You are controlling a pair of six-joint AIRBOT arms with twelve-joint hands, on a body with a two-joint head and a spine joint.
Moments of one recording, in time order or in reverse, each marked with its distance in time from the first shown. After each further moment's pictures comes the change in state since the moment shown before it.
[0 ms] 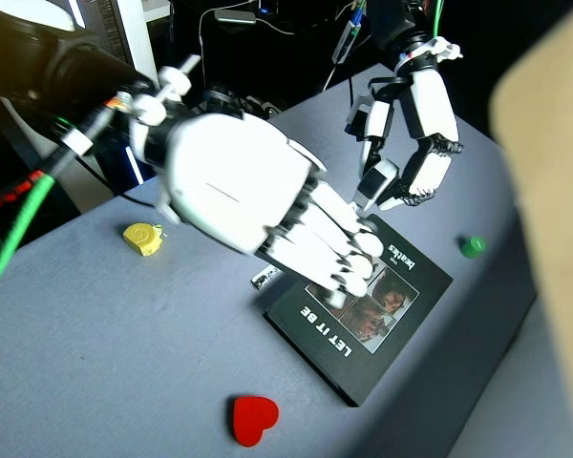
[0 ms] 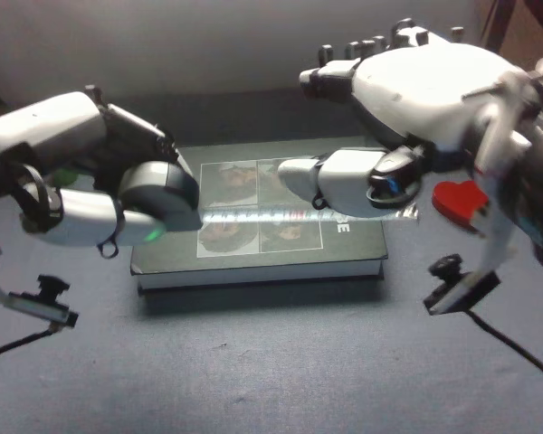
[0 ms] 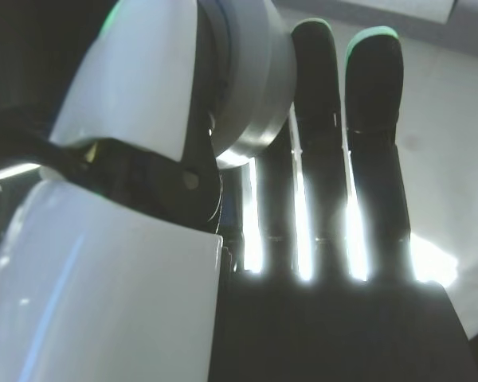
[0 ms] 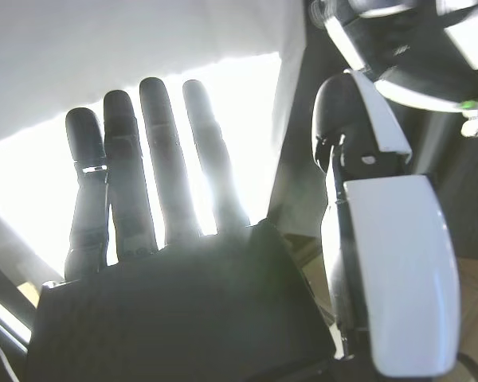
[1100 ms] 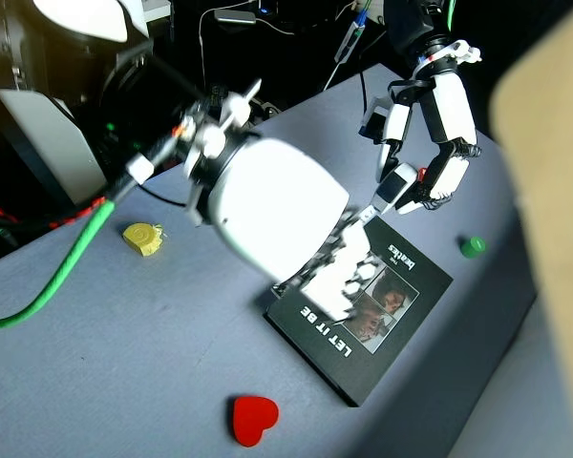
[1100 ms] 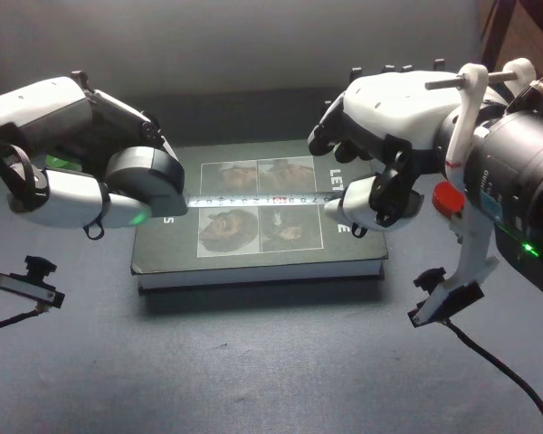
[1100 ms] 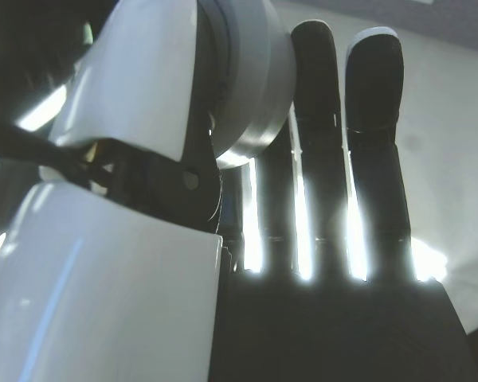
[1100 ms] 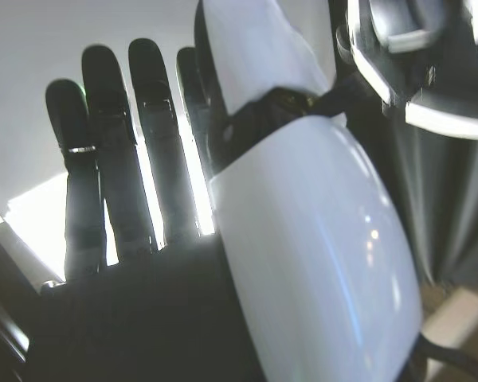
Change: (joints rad) left arm -0.011 -0.015 0.076 0.092 0.040 -0.103; right arm 0.024 -0.061 0.060 0.206 -0.030 -0.090
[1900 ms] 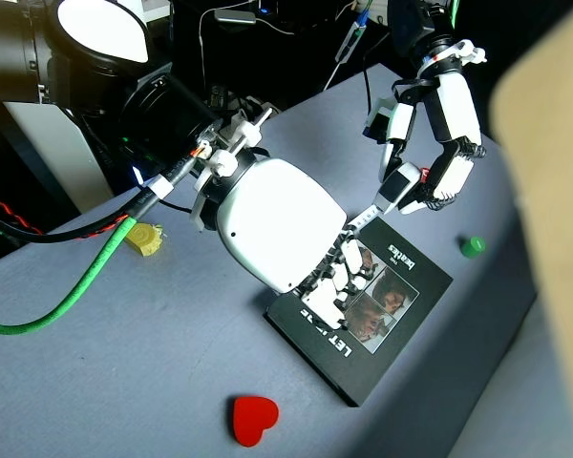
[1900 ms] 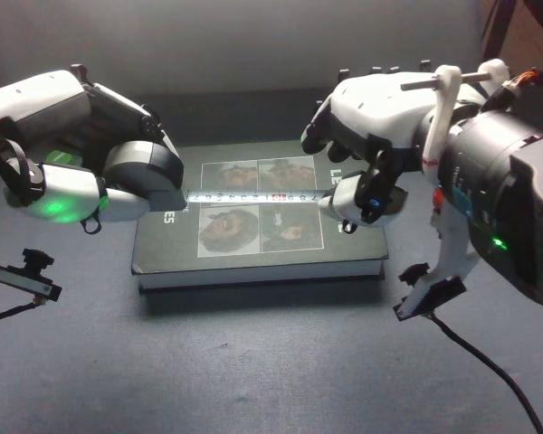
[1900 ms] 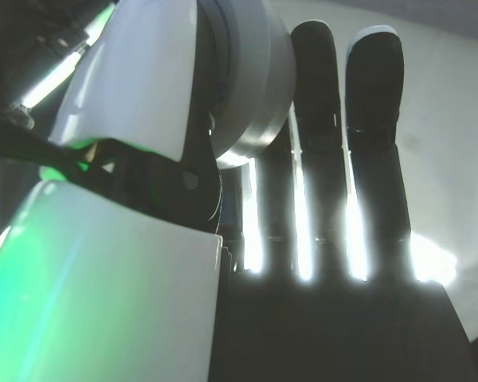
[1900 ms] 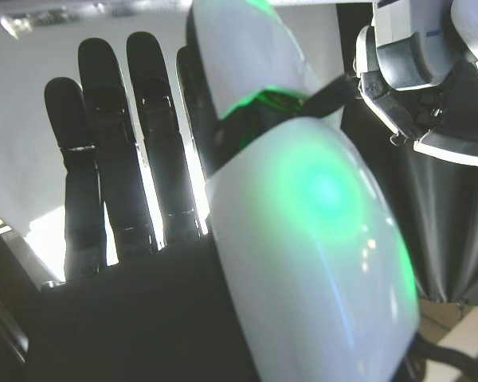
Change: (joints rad) left arm 0.005 -0.006 0.027 0.139 -0.014 -0.126; right arm -0.005 -0.059 0.053 0.015 -0.018 -0.015
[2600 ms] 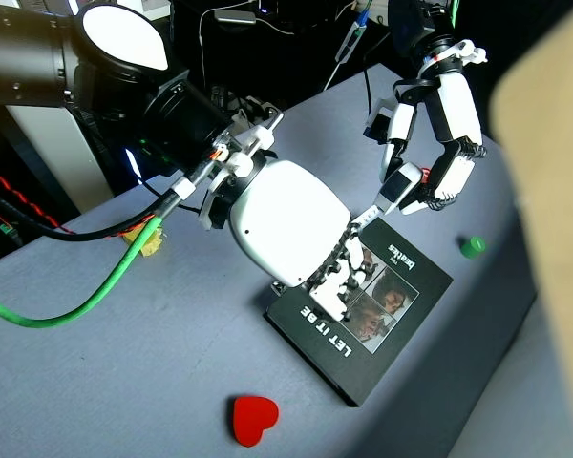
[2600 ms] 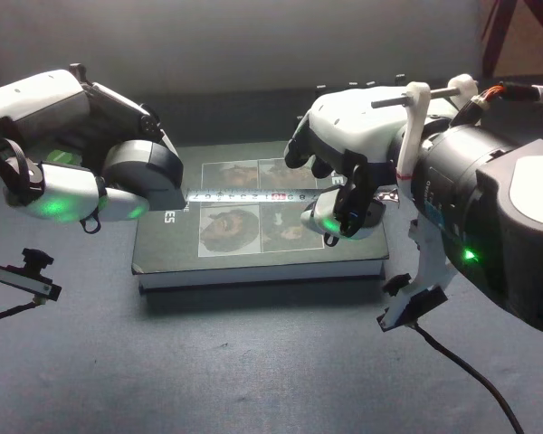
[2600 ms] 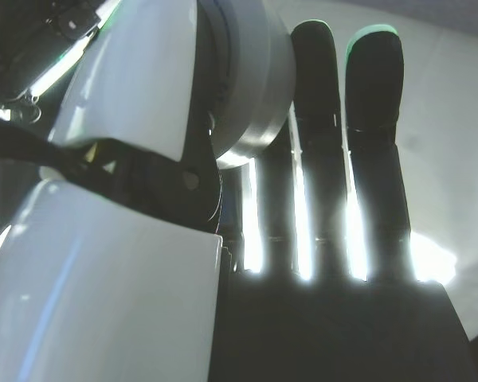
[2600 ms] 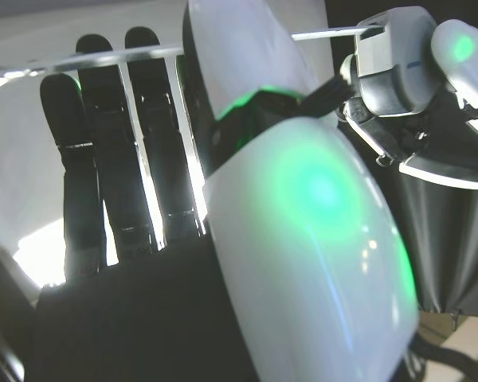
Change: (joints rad) left arm 0.001 0.000 0.001 0.000 -0.003 -0.003; right arm -0.014 -0.044 0.020 0.000 0.000 -0.008
